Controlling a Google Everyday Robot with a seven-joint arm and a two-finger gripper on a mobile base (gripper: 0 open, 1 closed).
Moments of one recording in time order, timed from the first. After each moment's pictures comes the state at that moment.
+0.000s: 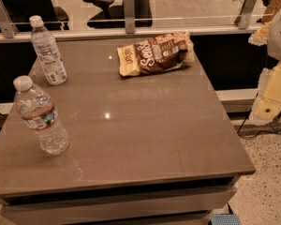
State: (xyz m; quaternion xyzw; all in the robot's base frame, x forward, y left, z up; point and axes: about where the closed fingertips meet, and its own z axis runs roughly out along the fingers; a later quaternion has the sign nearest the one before) arm 0.438 -0.217 0.976 -0.60 0.78 -0.03 0.16
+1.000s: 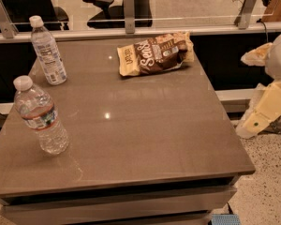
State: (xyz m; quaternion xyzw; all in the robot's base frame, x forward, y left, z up) arm 0.430 -0.200 0.948 -0.57 0.79 0.07 0.22
